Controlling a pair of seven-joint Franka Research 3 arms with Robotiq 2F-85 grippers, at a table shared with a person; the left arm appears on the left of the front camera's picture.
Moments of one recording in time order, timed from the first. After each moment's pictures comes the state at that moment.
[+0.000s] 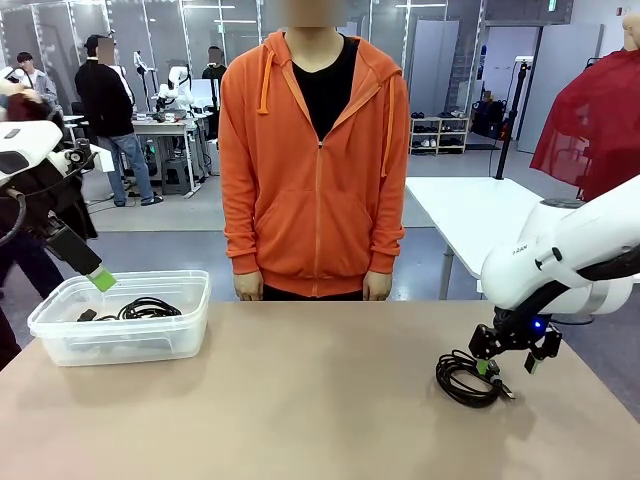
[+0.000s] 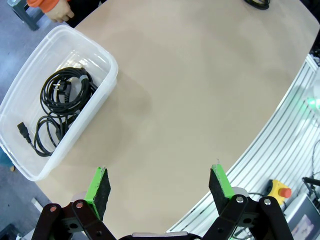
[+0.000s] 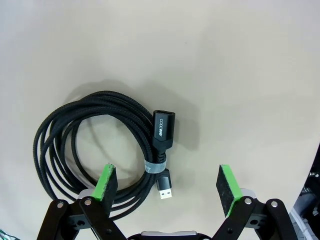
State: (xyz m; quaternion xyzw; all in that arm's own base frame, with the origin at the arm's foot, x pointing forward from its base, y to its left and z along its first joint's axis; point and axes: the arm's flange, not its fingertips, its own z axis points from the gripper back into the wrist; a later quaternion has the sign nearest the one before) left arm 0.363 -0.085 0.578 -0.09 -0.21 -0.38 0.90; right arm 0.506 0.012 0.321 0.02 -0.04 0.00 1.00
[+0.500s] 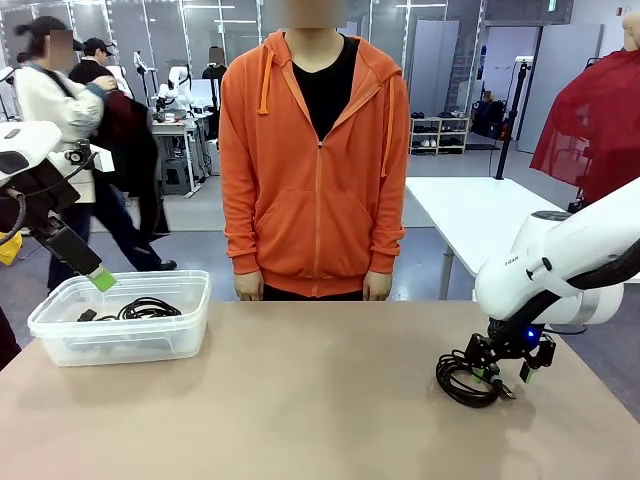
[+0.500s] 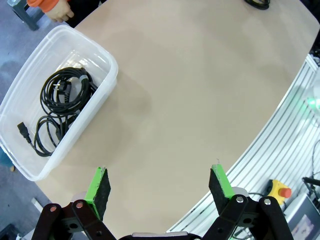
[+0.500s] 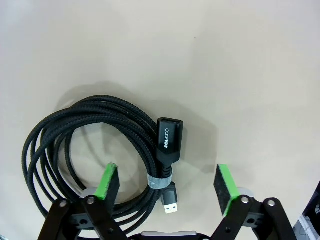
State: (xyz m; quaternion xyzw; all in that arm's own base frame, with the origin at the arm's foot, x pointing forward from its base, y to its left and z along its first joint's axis) left arm 0.363 -0.085 0.578 -0.09 -0.21 -0.38 0.90; right arm 0.508 0.017 0.299 0.02 -0.03 0.00 1.00
